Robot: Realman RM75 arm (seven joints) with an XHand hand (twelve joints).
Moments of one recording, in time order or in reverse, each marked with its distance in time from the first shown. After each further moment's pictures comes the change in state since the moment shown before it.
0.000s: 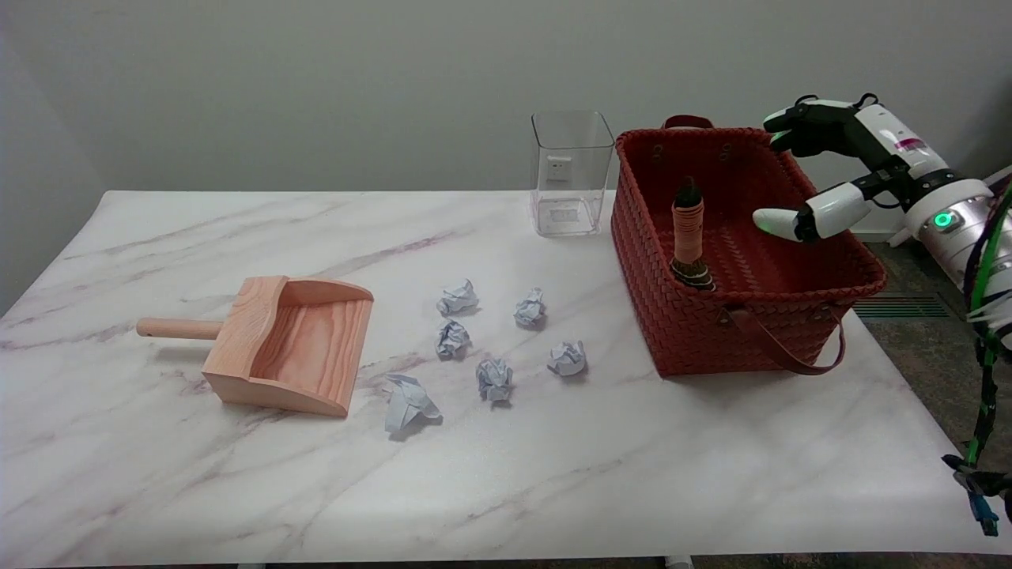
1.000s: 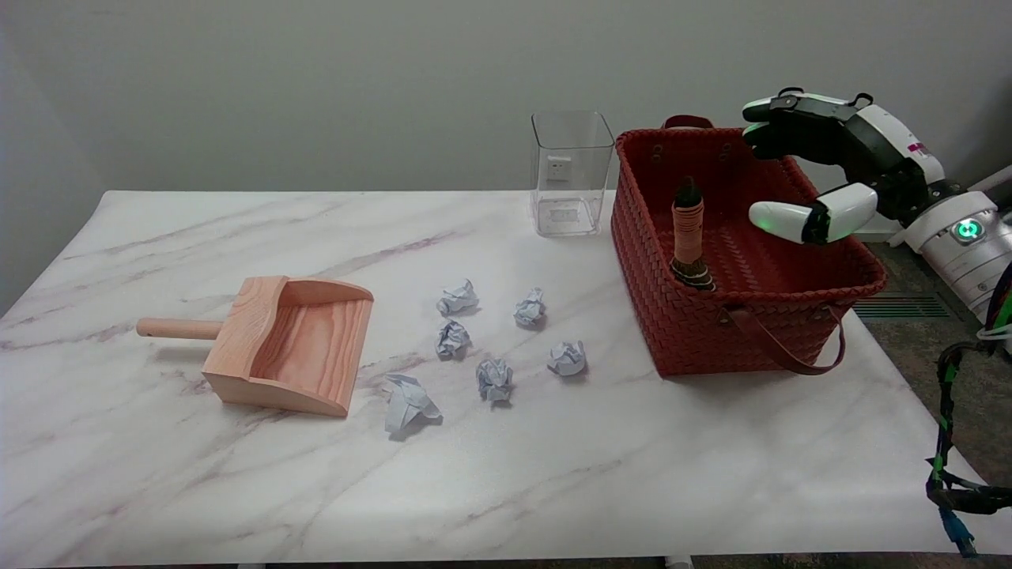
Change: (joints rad) arm -0.054 -0.035 0.063 -0.022 0.352 0.246 -0.003
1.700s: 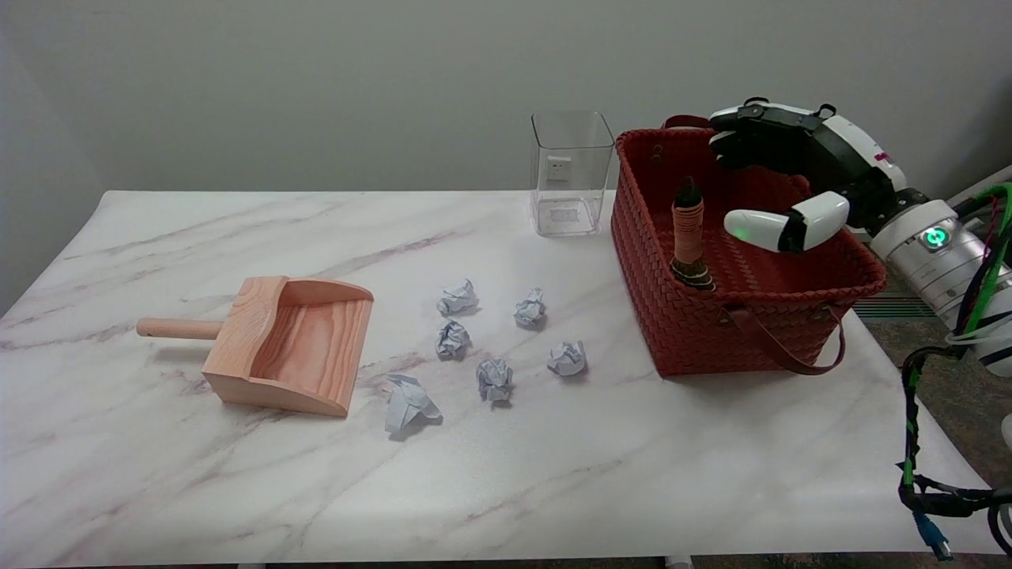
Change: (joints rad) arm 0.026 0.006 -0.079 -0.020 0.060 0.038 -0.003
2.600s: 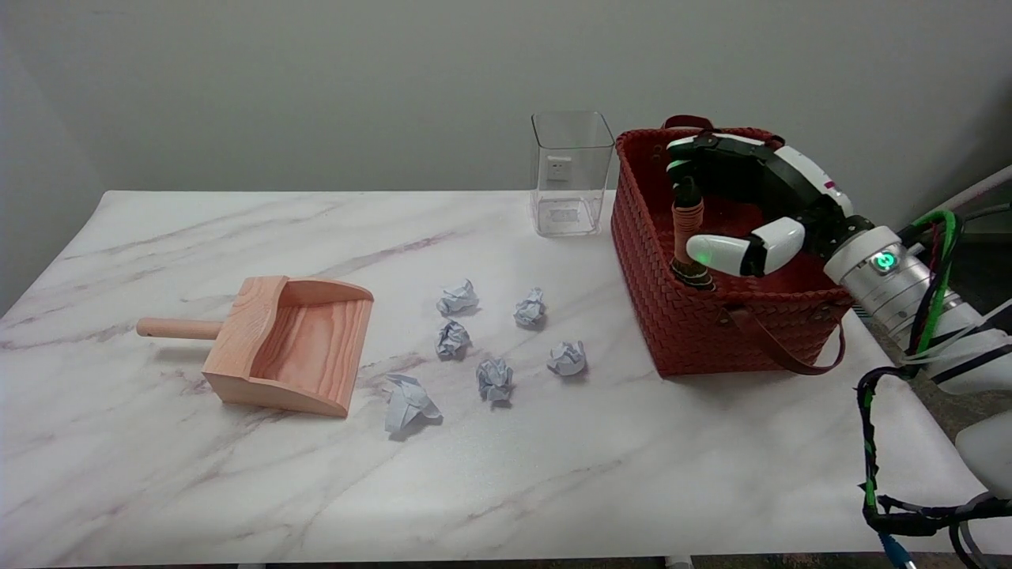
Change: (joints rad) arm 0.028 -0.030 -0.121 -0.014 0.017 0.009 -0.002
